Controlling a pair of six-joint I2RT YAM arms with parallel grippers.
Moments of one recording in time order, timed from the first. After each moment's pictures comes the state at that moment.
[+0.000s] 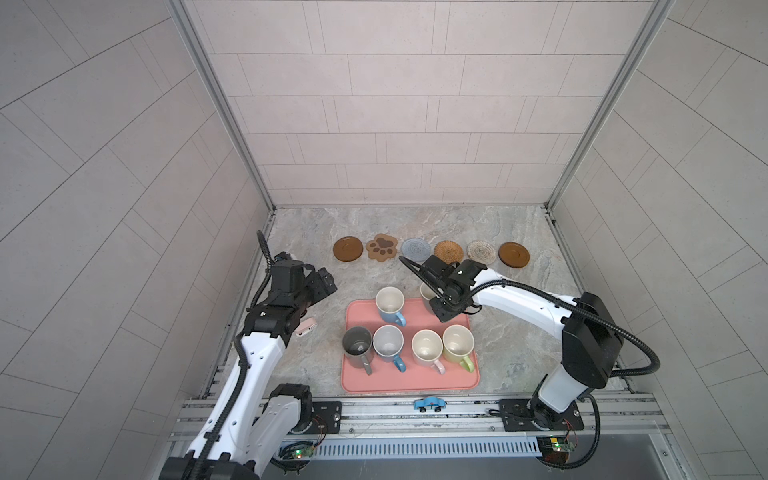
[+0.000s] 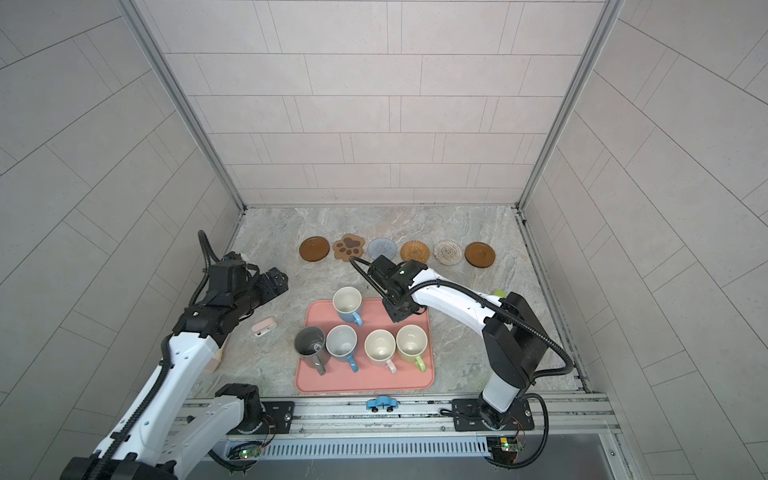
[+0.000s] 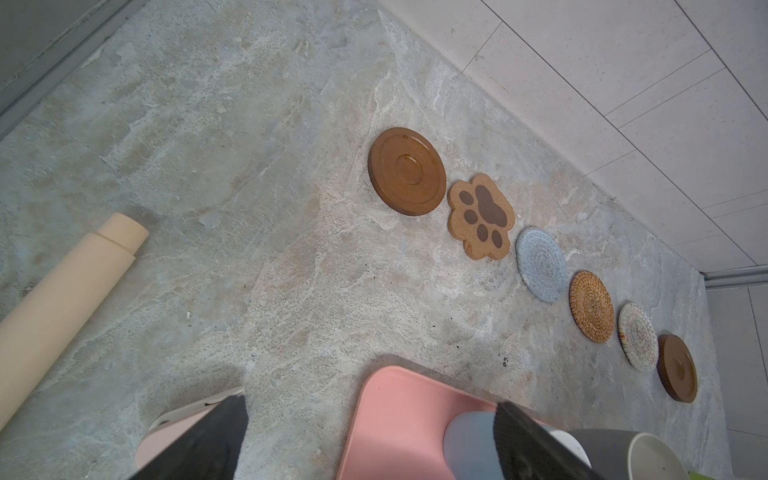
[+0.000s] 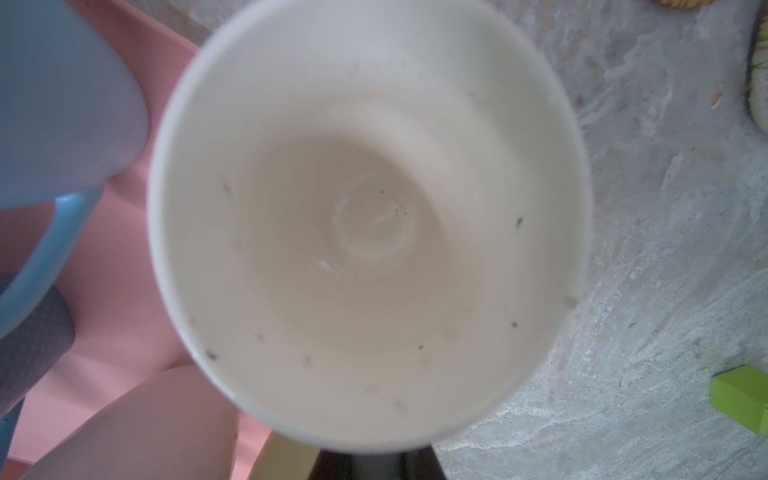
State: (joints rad) left arm -0.07 0.88 0.76 -0.60 0.00 -0.59; right arm 0.75 1.65 1.28 -1.01 0.16 0.29
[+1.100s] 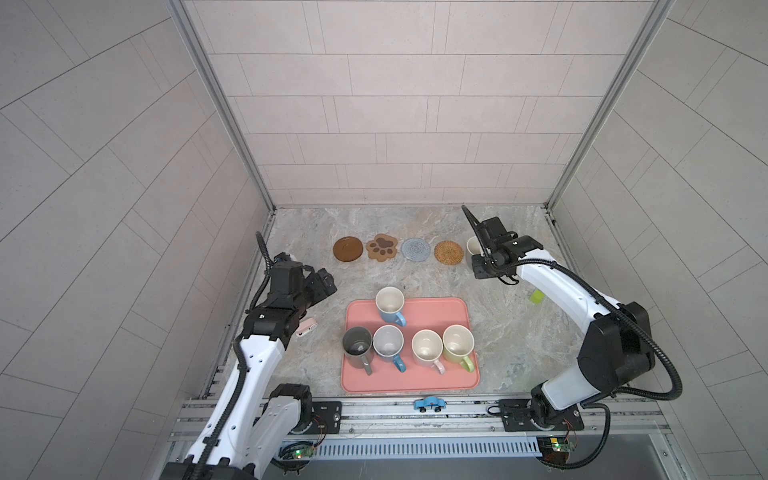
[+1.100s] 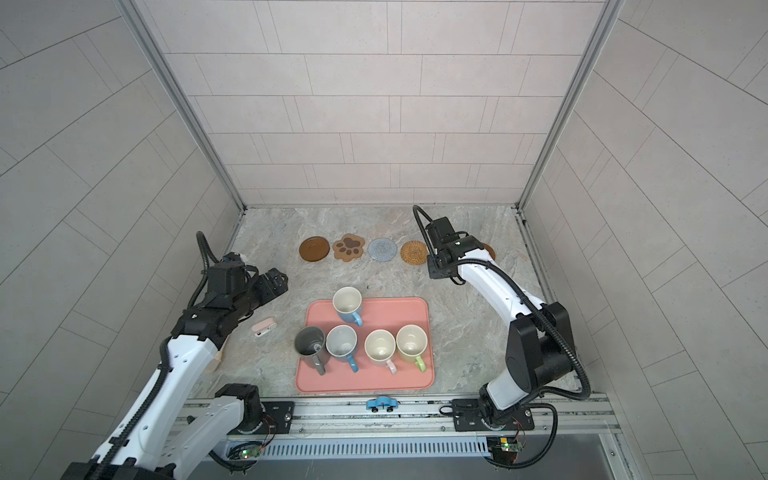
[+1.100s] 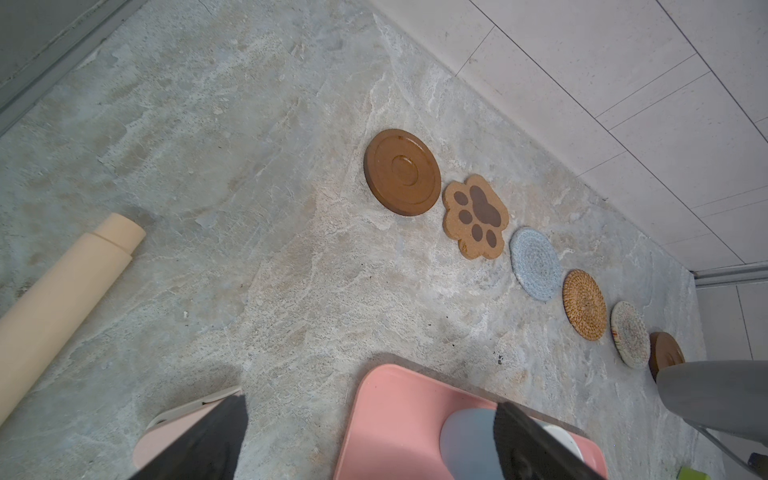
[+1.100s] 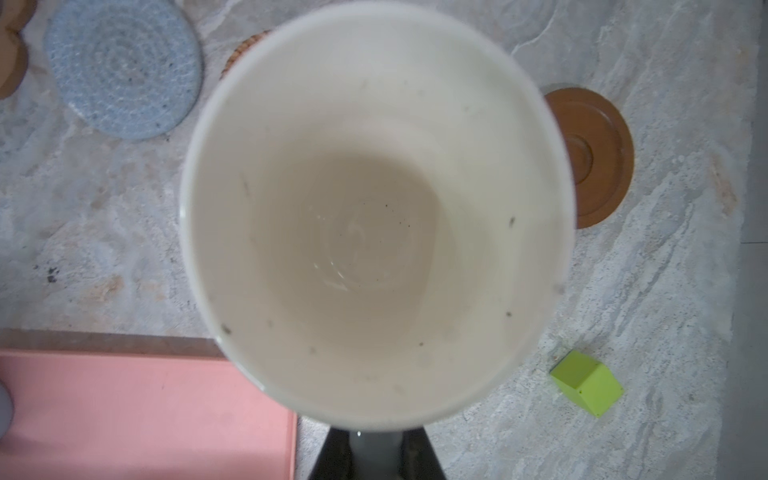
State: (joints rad) left arm -0.07 0.86 0.75 -0.60 0.01 -0.59; right arm 0.29 1.55 1.28 -0.85 0.19 0.21
